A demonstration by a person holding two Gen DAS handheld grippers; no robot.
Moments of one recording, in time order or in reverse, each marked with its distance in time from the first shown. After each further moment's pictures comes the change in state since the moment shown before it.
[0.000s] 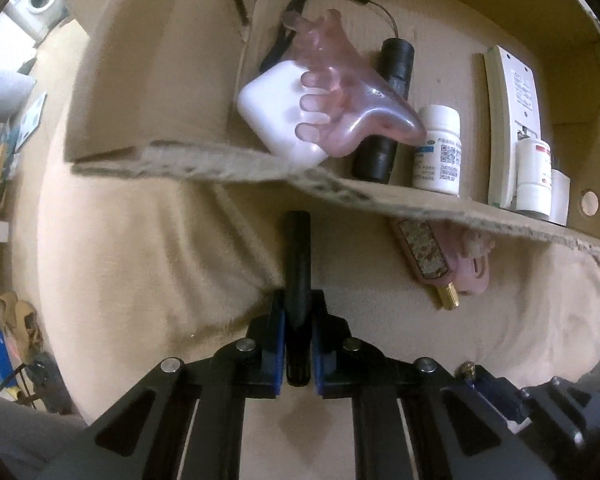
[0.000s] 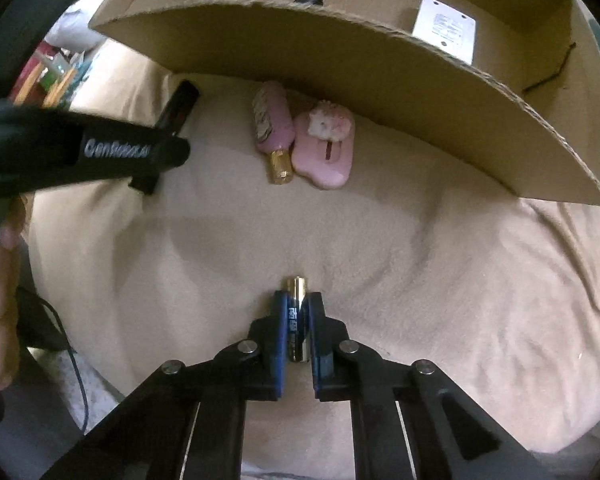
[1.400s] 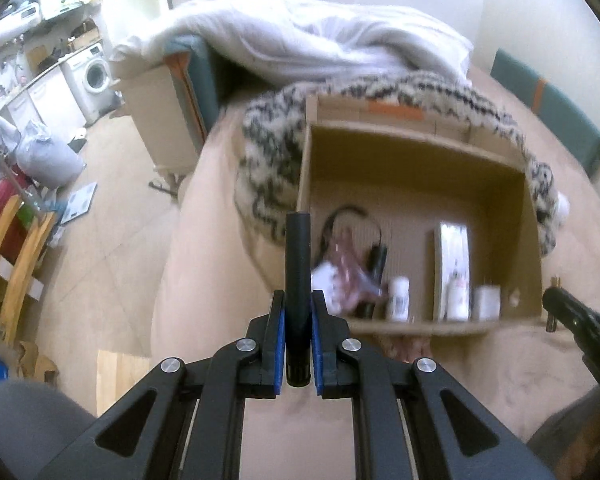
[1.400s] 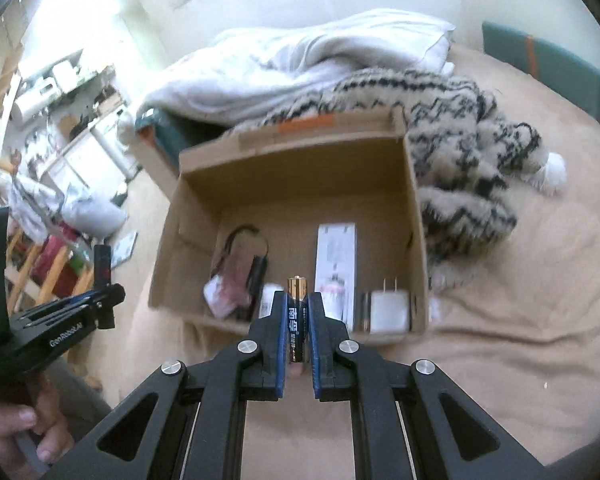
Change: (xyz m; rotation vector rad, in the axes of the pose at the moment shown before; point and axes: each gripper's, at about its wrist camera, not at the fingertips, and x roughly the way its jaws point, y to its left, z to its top) left arm -0.173 0.028 -0.032 -0.025 -0.514 0.063; right arm -0.148 -0.084 0.013 0.296 -0.630 0.112
